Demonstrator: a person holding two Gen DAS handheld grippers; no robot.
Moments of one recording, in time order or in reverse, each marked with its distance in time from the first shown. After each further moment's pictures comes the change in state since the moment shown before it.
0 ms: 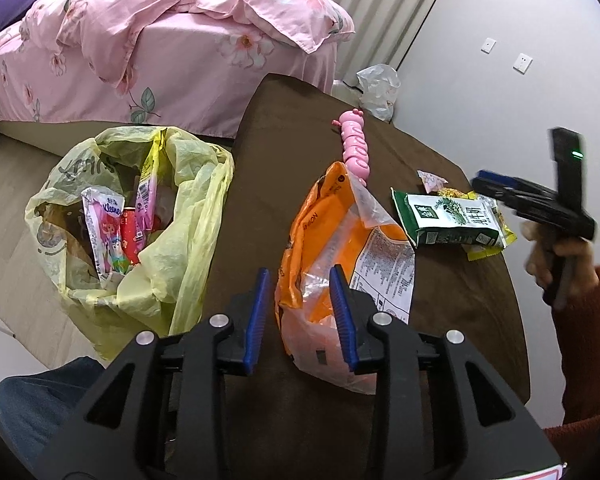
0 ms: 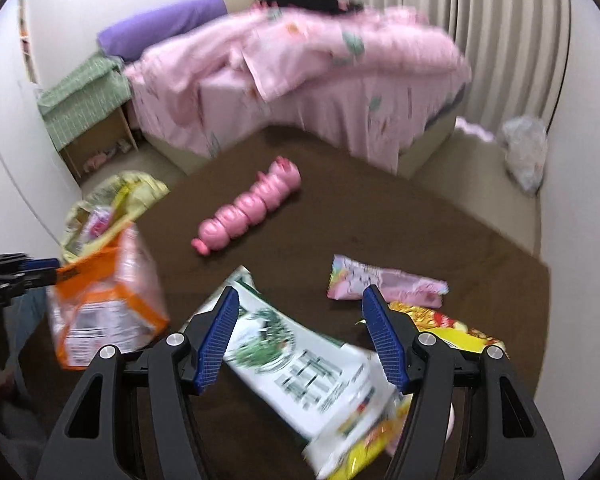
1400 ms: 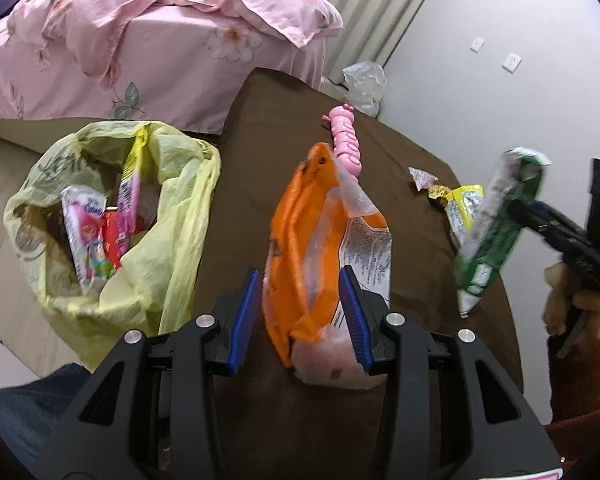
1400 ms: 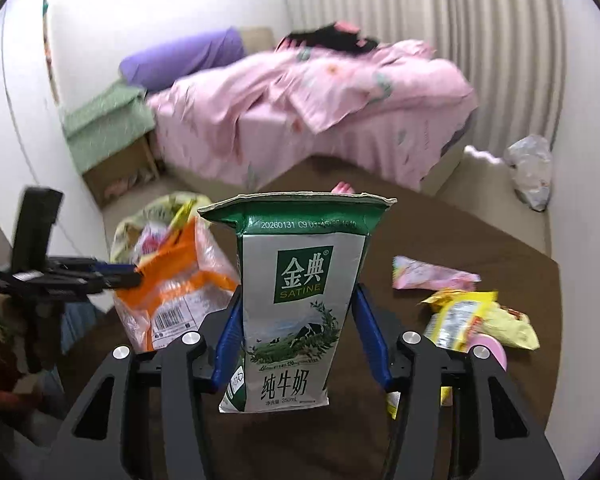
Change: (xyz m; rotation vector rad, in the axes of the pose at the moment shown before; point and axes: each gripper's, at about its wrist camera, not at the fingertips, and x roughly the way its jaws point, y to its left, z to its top) left arm 0.015 0.005 0.005 0.015 0.018 -0.060; right arm -0.075 0.062 -0.040 0.013 -0.206 0.040
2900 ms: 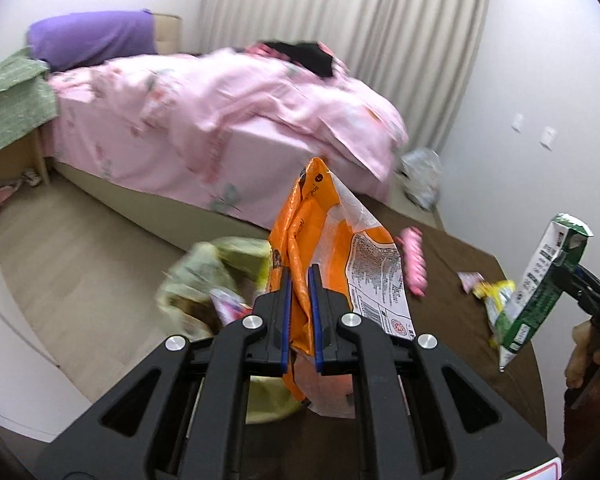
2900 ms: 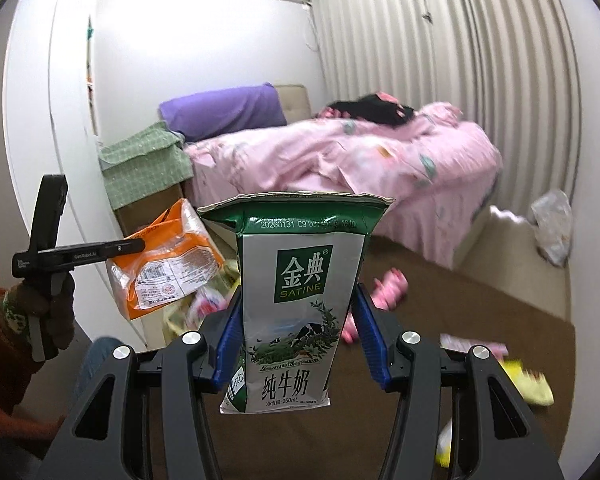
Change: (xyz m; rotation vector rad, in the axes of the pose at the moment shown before) left arm -0.137 0.057 0.035 -0.060 -0.341 0.246; right arm -0.028 0.066 0.047 -0.076 -0.207 0.121
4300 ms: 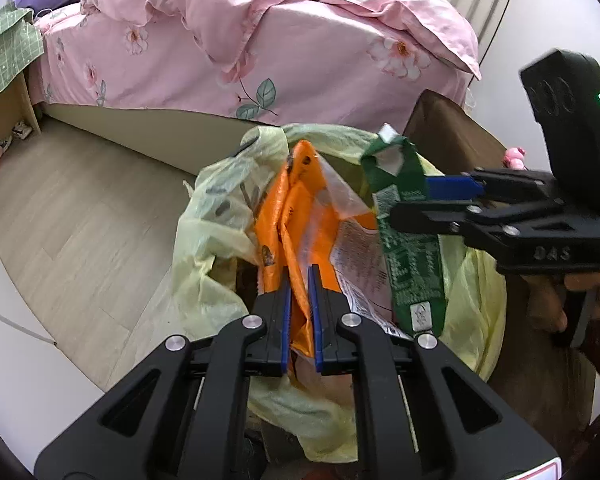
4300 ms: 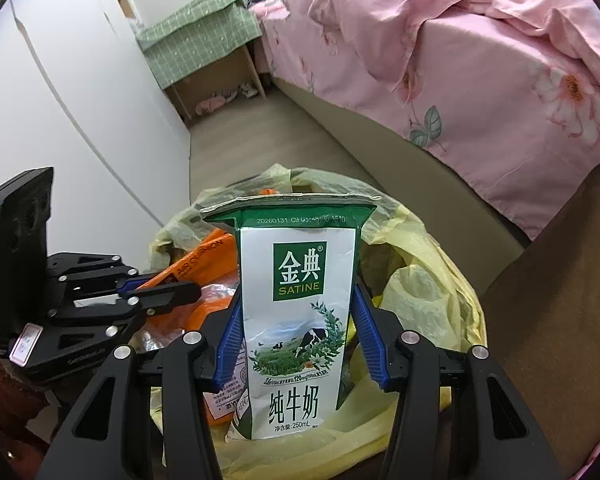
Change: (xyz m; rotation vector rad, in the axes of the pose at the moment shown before) left arm 0.160 0.091 -0.065 0.010 0.295 0.013; right arm 0.350 0.095 -0.031 -0.086 0.541 0.311
